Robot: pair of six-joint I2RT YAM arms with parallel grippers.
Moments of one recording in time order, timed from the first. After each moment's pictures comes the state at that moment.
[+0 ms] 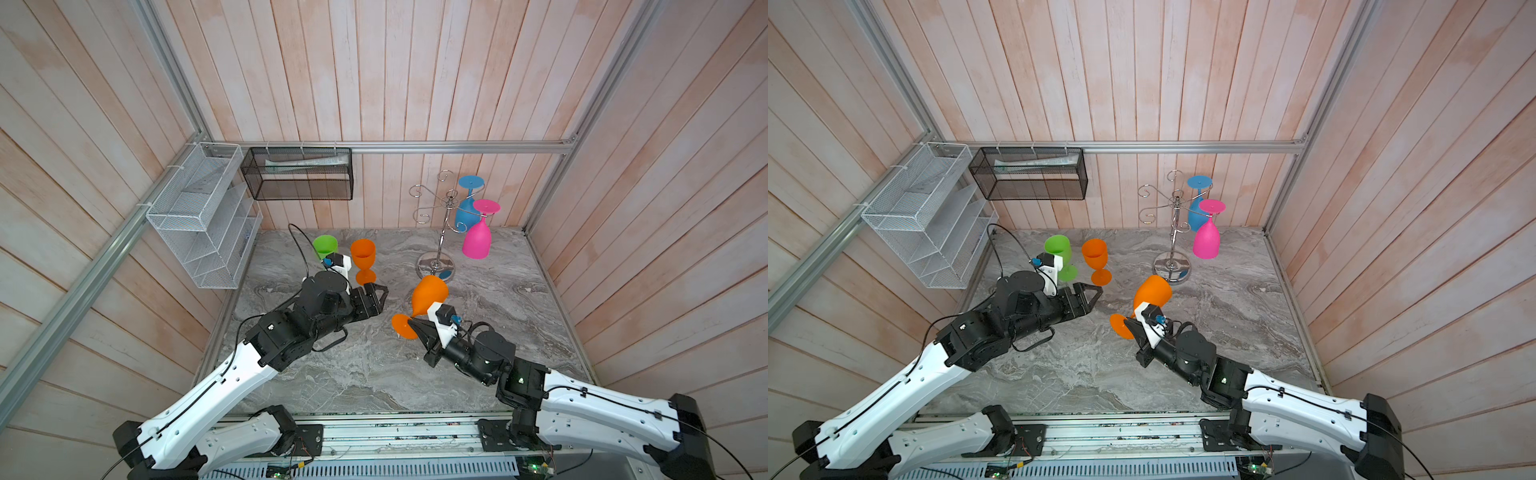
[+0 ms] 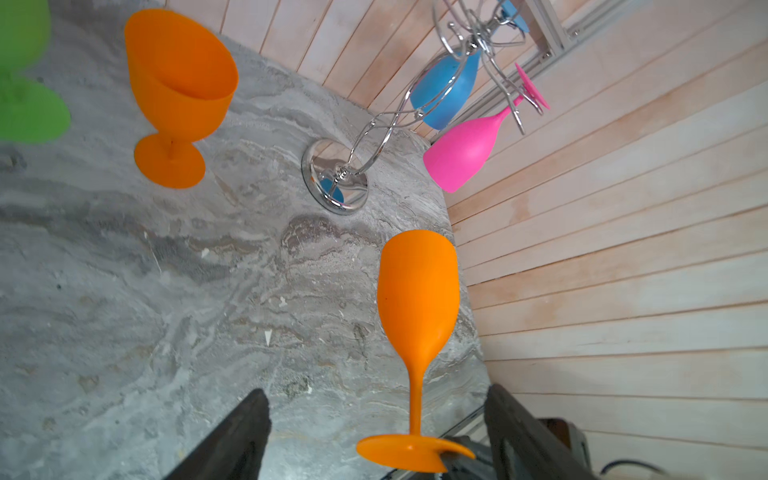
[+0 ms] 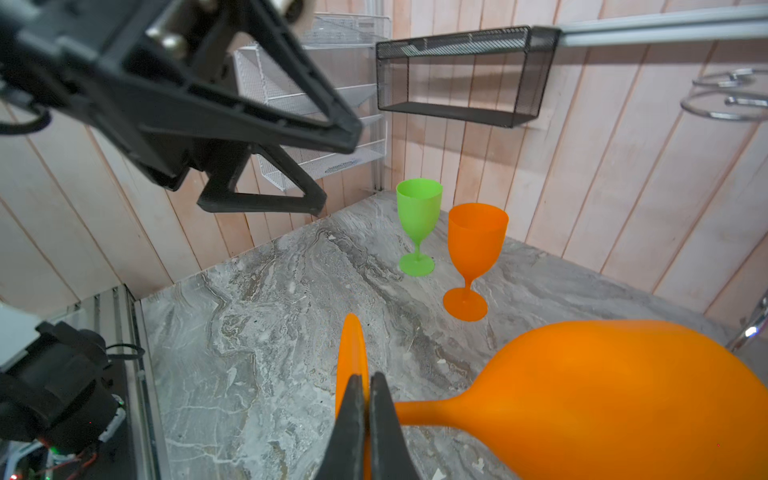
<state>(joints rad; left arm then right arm) -0.80 1.03 1.17 -0.65 -0.05 -0.92 1.21 0.88 0.54 0.25 0.28 0.01</state>
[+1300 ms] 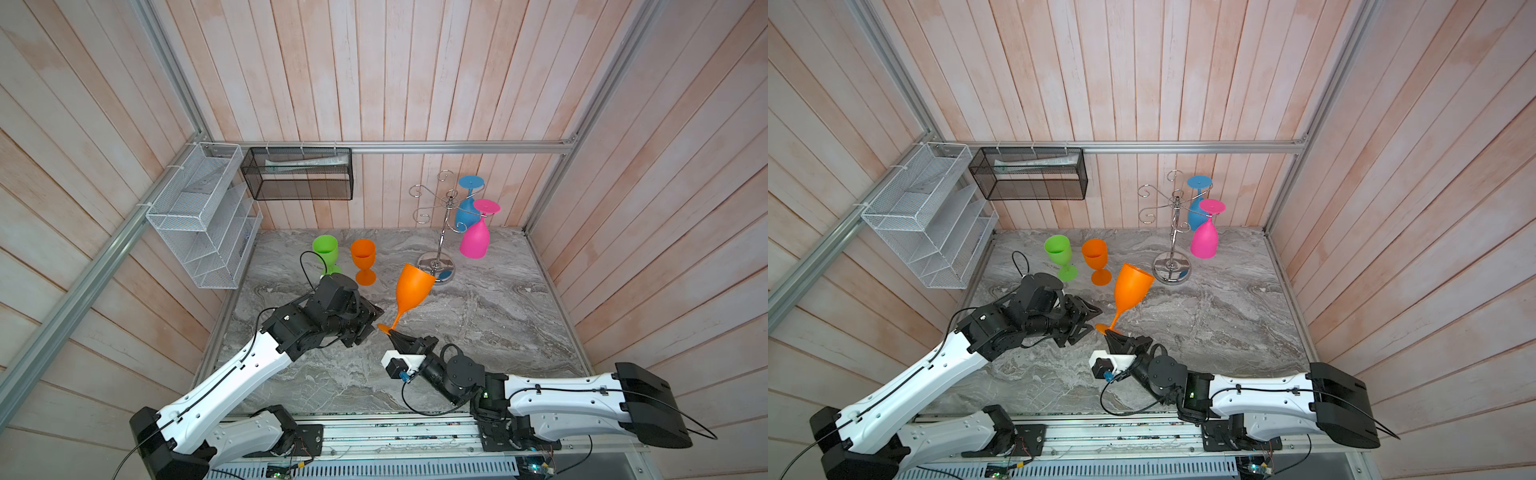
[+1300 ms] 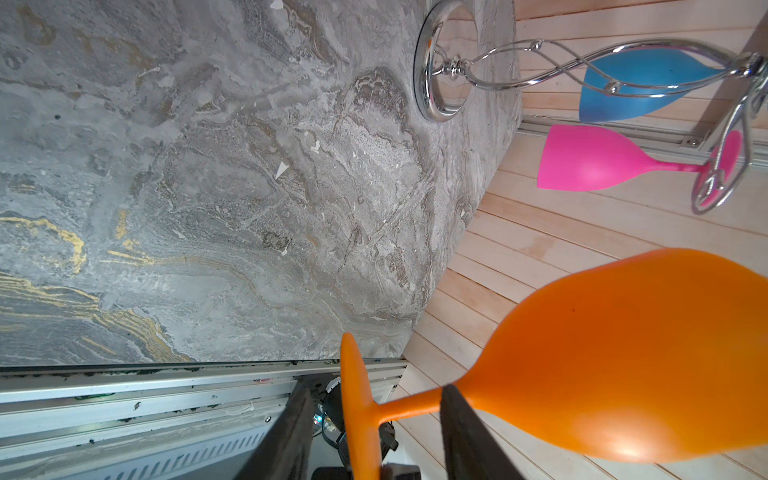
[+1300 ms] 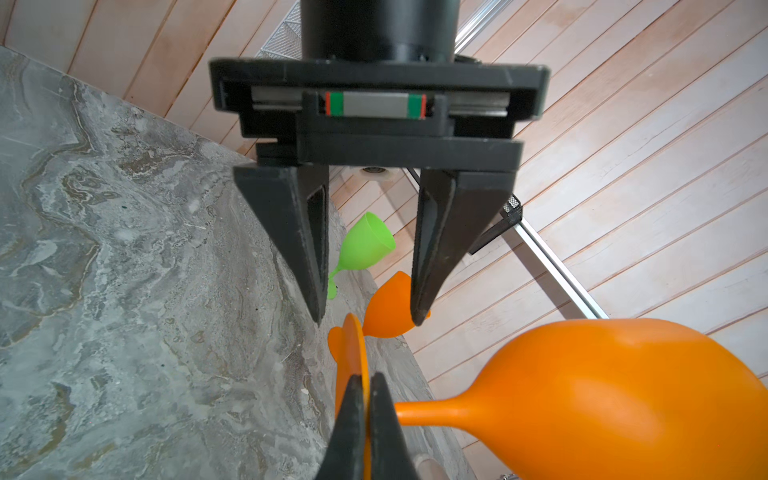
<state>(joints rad) -0.75 1.12 1.15 -0.78 0.18 -1.52 1.38 1.14 0.51 0.62 0.54 -0.81</state>
